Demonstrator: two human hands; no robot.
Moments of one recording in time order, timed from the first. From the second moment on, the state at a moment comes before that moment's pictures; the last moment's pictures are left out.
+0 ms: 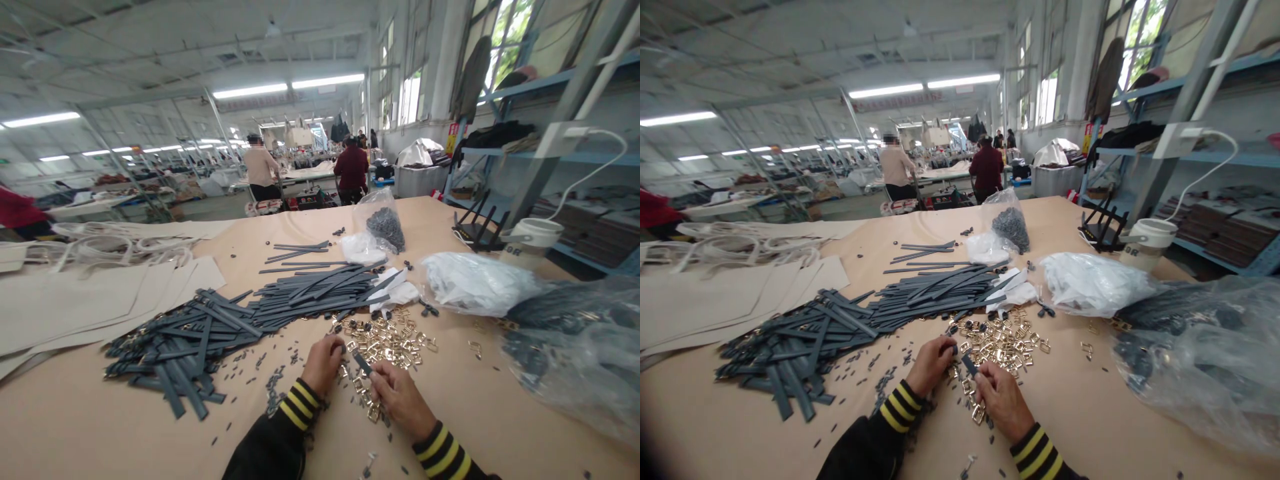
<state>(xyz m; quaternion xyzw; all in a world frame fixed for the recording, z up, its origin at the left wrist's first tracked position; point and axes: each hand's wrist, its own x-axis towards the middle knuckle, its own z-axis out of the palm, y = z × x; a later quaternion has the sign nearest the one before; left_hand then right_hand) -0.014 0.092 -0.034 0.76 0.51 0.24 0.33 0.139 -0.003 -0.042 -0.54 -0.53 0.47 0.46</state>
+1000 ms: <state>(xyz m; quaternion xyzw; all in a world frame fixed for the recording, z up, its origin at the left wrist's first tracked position) -0.017 0.031 -0.064 0.55 0.40 0.36 0.64 0.125 -0.015 -0.038 -0.57 -0.65 0.36 0.34</state>
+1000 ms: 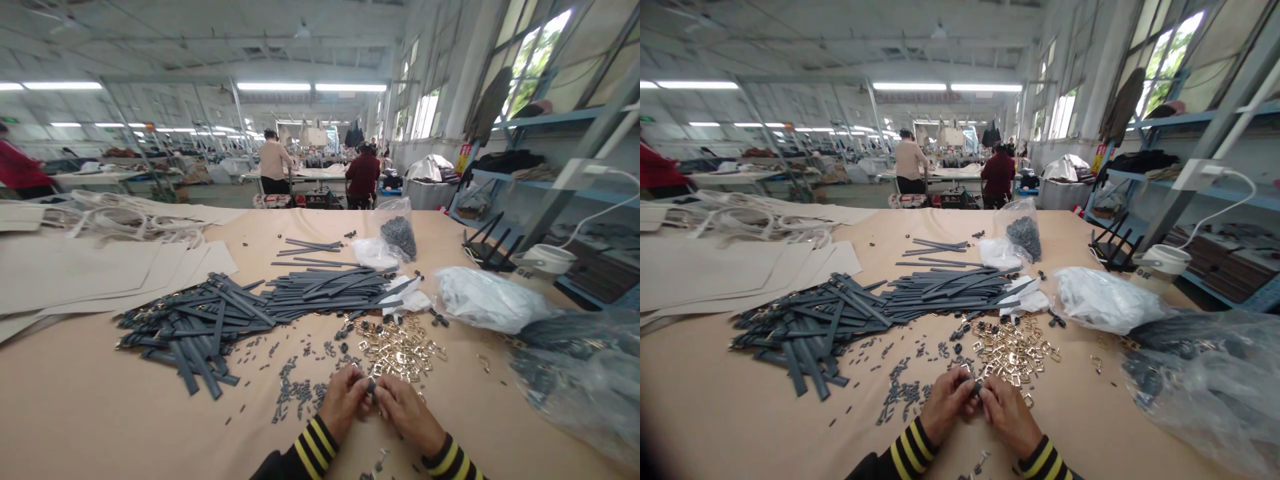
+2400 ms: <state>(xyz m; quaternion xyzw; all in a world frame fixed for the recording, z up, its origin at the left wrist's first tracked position) 0.009 0.089 -0.029 0.87 0.45 0.12 0.18 0.141 -0.010 -0.056 -0.57 -0.54 0.41 0.47</state>
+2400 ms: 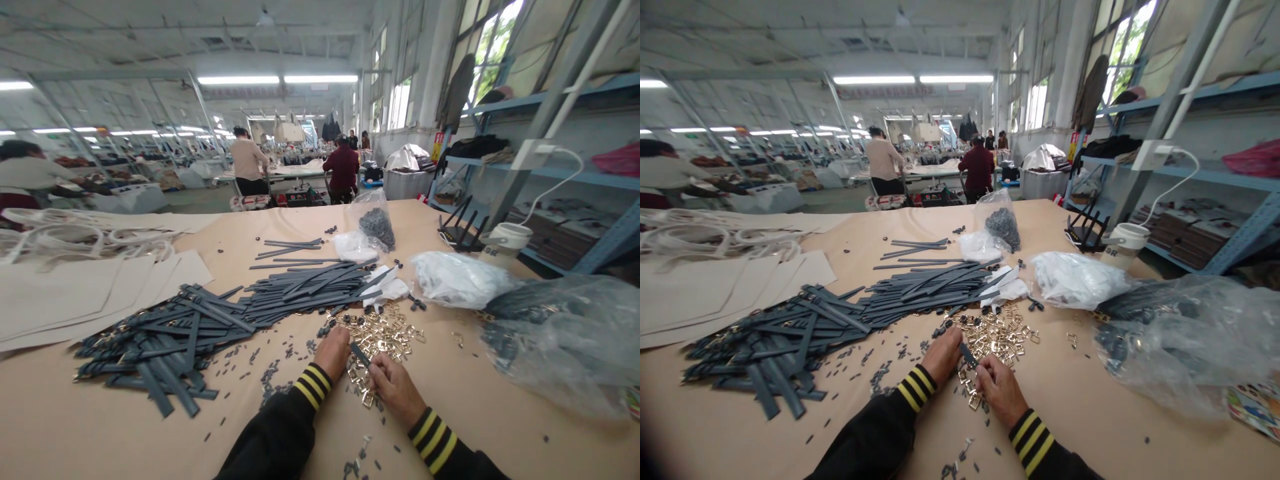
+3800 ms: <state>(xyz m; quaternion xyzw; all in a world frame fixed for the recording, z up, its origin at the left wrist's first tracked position) -0.006 0.017 -0.023 0.74 0.41 0.33 0.41 0.119 -0.020 -0.036 -0.49 -0.35 0.58 0.55</state>
